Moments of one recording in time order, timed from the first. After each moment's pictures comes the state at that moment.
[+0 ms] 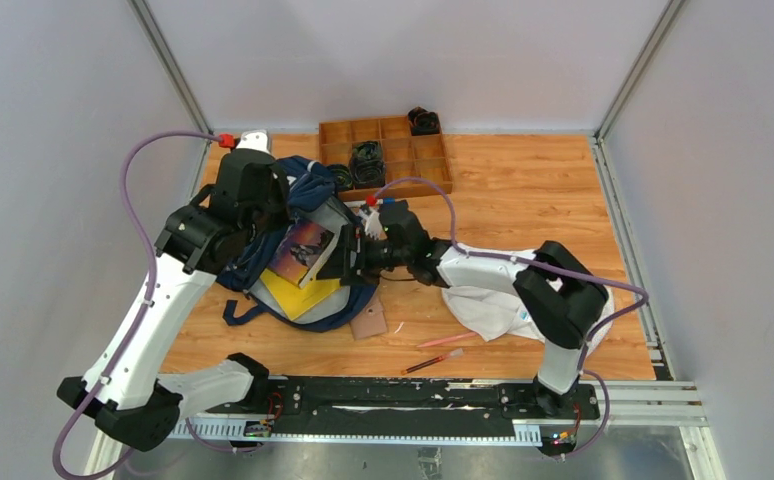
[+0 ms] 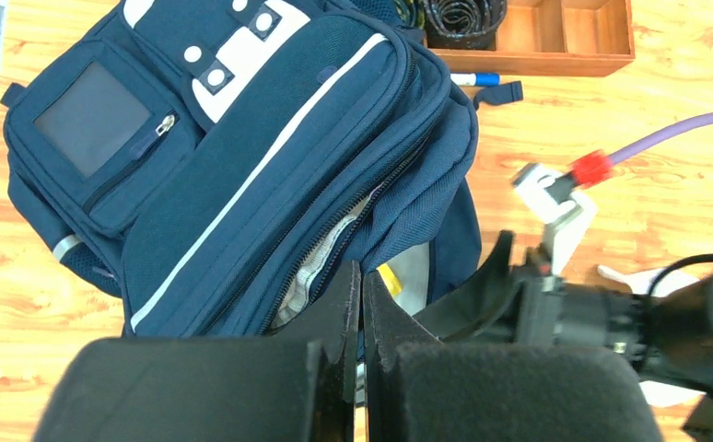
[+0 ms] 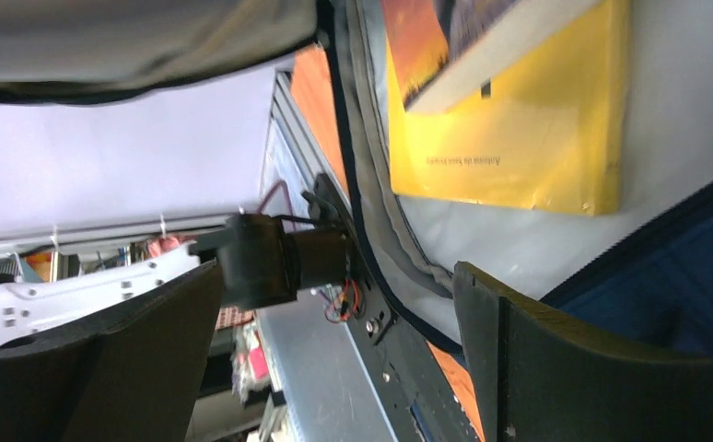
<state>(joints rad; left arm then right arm) -0.49 1.10 1.47 -1.00 -0.36 -0.46 0.87 1.77 1.08 0.30 -0.54 1.00</state>
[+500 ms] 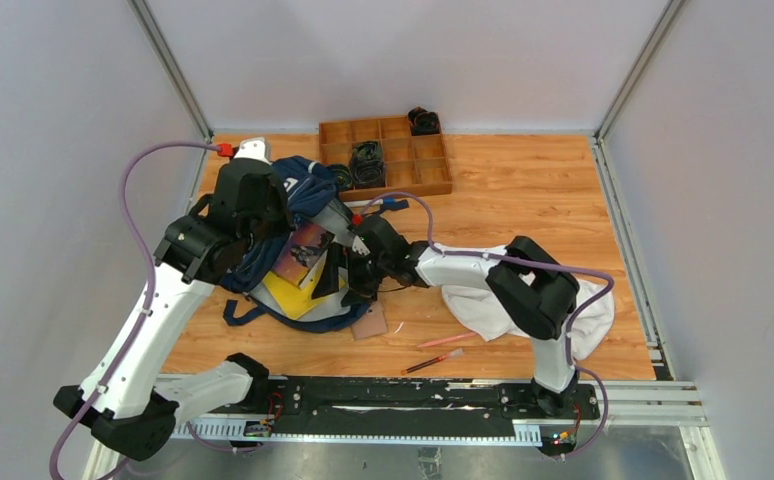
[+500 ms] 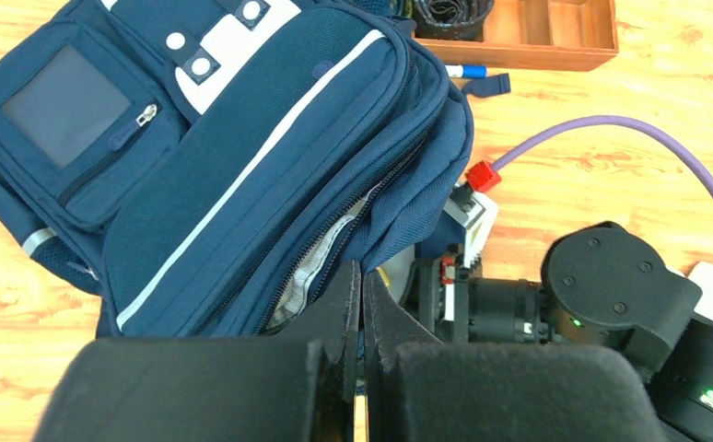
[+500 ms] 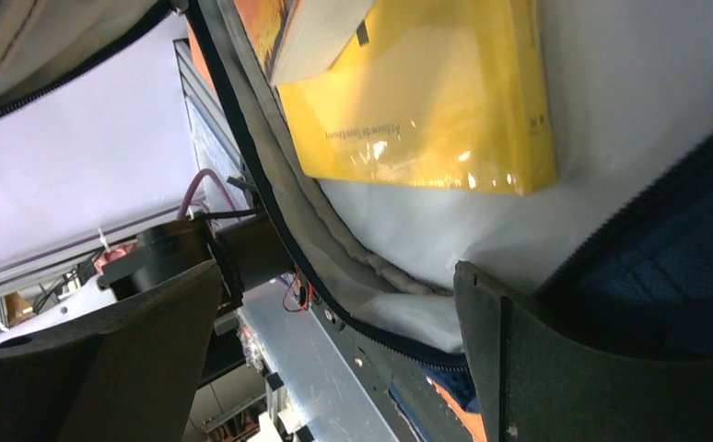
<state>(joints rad) -0.49 1.05 1.39 -0.96 -0.34 -0.49 0.94 1.92 1.19 0.06 -0.51 1.00</state>
